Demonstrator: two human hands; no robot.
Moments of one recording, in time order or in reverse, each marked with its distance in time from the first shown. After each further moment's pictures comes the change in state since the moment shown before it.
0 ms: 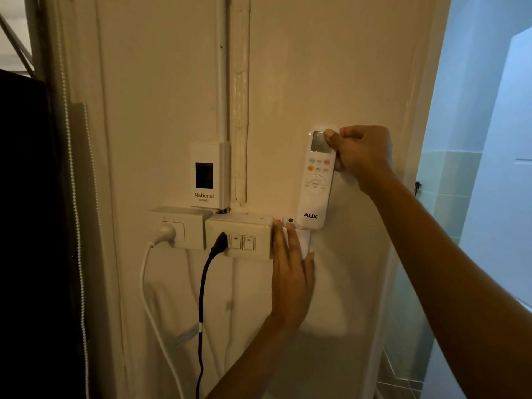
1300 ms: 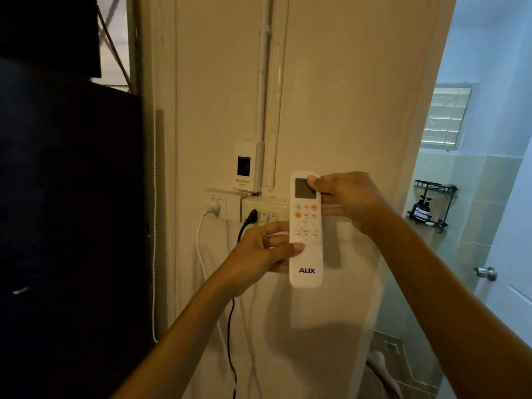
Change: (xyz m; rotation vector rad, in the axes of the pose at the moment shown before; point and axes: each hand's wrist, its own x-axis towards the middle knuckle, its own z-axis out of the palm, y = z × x) left_hand 0.008 0.081 -0.225 -0.822 -0.627 -0.505; right_hand -0.117 -0.036 -0.046 0.245 -0.575 0.304
